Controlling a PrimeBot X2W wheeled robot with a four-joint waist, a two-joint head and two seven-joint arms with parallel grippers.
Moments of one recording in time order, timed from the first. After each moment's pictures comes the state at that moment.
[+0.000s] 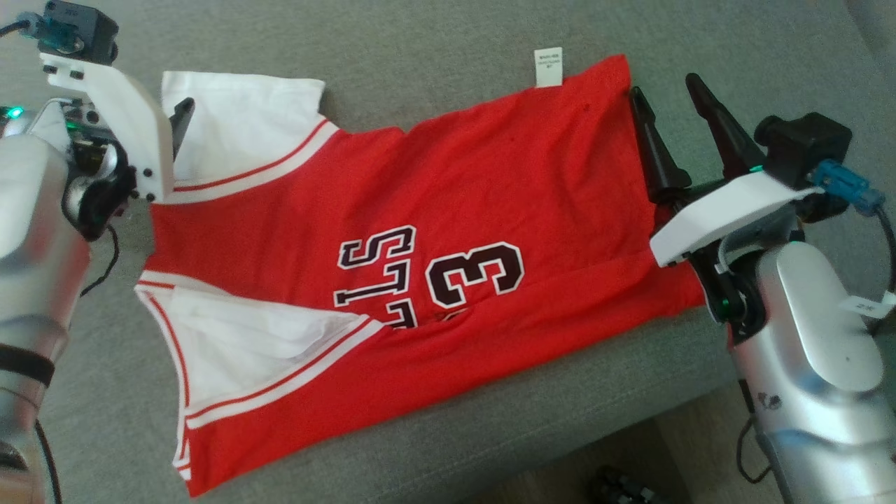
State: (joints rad) left arm -0.97 0.44 -0.64 0.83 -0.59 -0.10 0.37; right arm -0.51 -0.14 0.22 0.30 0.31 0.13 0.04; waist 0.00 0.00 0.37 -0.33
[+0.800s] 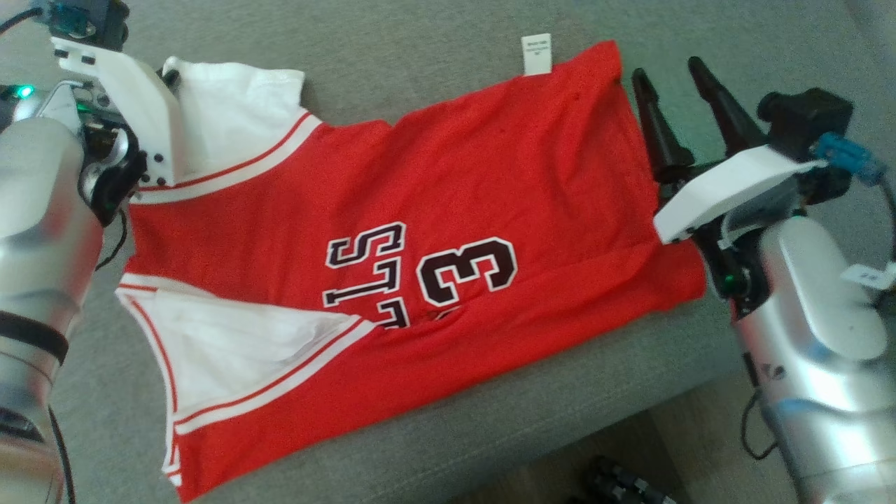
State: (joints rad) left arm -1.06 0.39 -0.73 0.97 -0.60 -0.13 0.25; right arm -0.58 -0.15 0.23 0.41 0.35 0.13 0.02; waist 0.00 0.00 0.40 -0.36
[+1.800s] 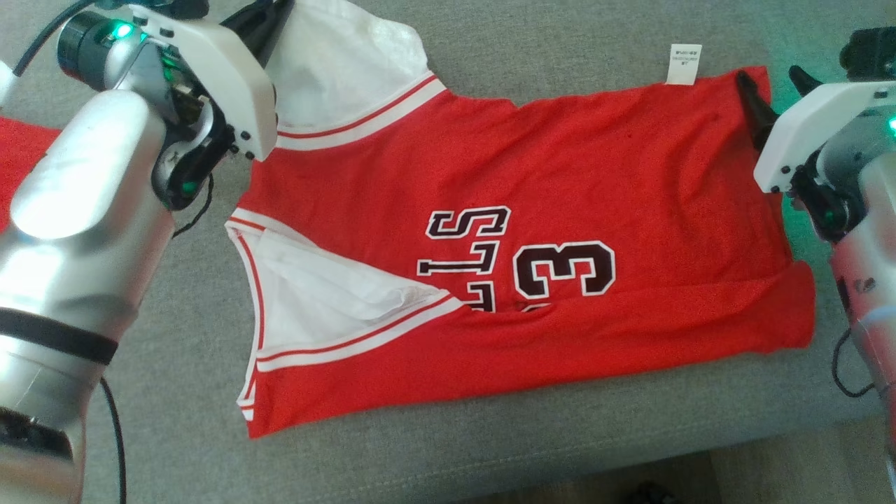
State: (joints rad) left arm -1.03 0.36 -0.76 0.64 -0.65 -0.11 0.11; right arm -0.87 -0.33 0.28 0.89 0.42 0.13 0.22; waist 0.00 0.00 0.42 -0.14
